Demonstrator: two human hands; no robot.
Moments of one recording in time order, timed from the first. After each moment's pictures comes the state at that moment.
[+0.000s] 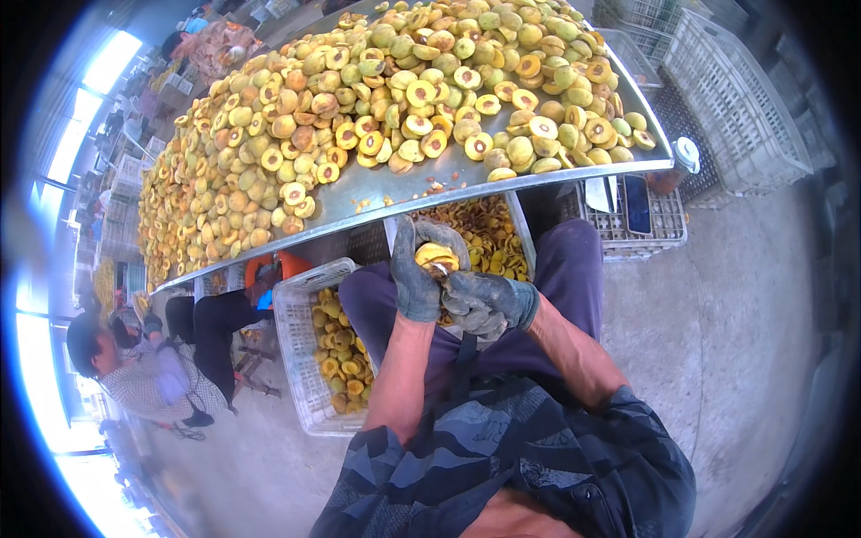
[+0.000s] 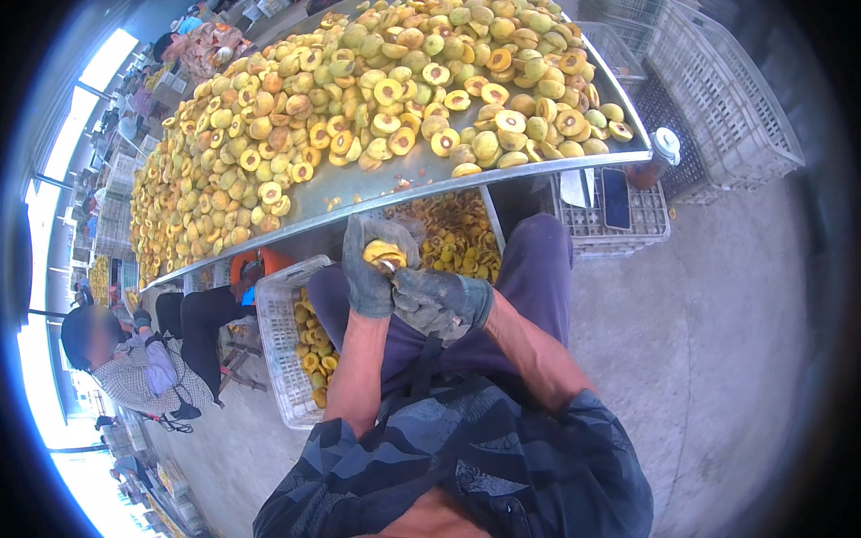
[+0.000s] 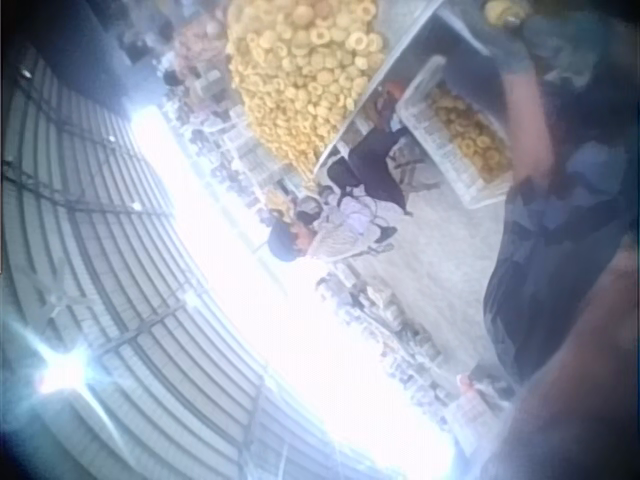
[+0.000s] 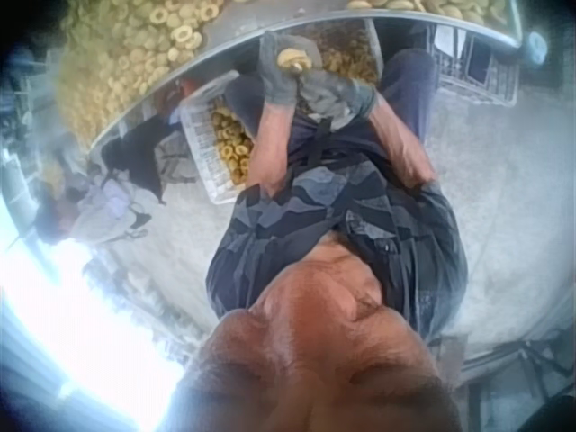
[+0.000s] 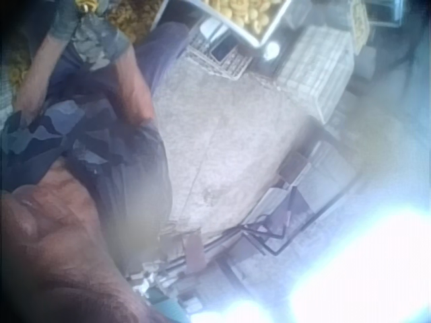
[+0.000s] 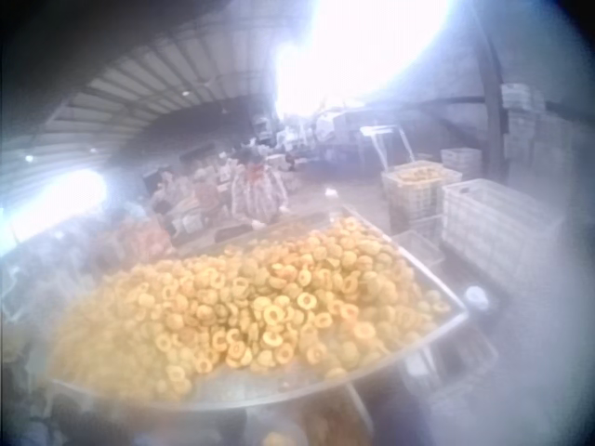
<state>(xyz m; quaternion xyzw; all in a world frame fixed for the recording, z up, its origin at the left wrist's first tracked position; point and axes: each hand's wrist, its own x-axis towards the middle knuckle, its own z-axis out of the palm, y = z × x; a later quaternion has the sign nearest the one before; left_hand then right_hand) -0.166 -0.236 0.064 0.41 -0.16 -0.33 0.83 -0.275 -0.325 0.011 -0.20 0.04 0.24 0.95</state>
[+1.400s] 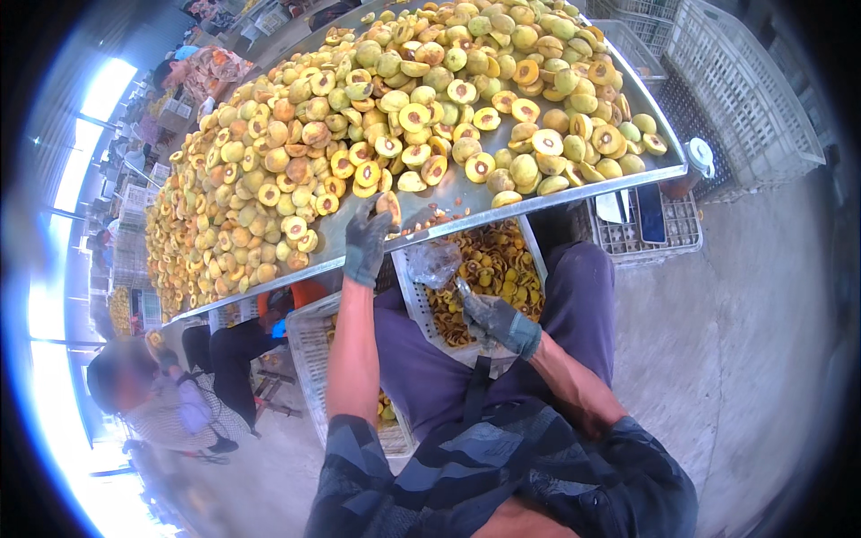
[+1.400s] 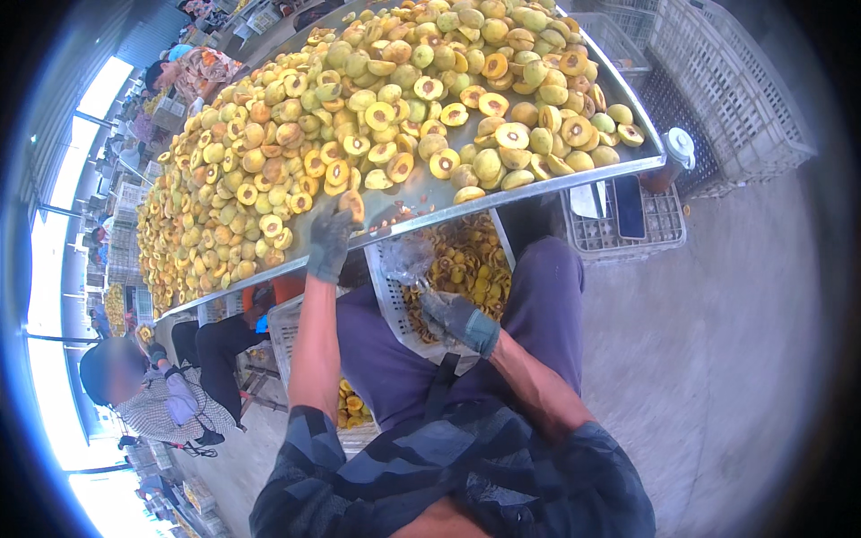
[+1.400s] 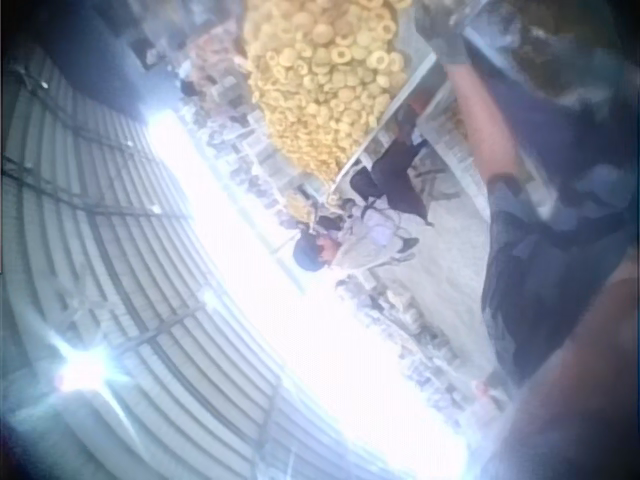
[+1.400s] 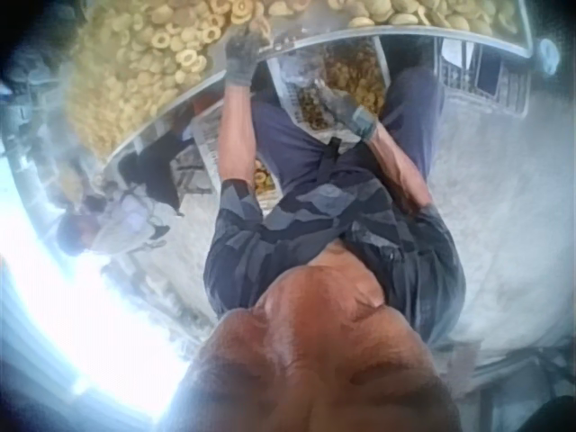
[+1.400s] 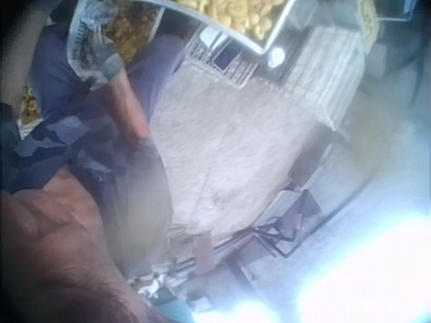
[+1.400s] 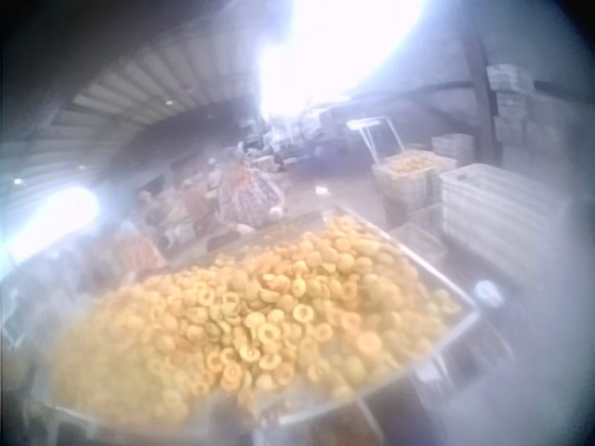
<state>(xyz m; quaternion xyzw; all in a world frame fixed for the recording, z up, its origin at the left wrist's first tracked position) 0.029 -0.244 -0.010 0.66 -0.29 -0.26 0.64 -0.257 -0.324 -0.033 -0.42 0.25 0.08 0.87</state>
